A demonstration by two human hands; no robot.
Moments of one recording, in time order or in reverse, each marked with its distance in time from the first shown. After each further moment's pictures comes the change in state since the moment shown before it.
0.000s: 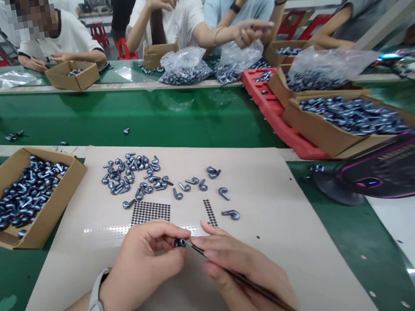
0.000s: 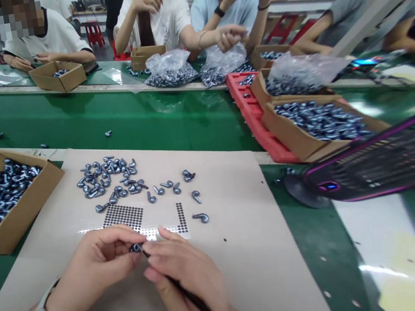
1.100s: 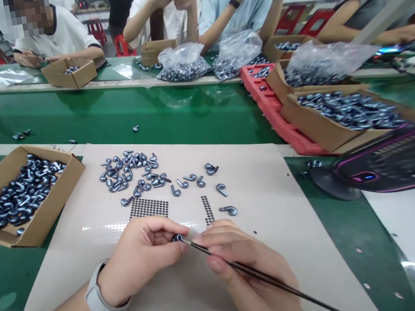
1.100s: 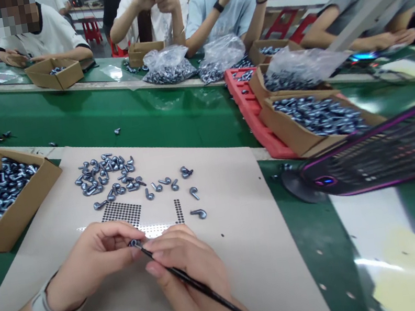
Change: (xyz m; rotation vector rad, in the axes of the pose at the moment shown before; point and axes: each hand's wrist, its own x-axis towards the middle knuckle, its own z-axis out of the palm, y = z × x) left_hand 0.005 -0.003 -0.005 0.027 -0.060 -0.092; right_hand 0.005 0.002 -0.006 0.090 -0.032 -0.043
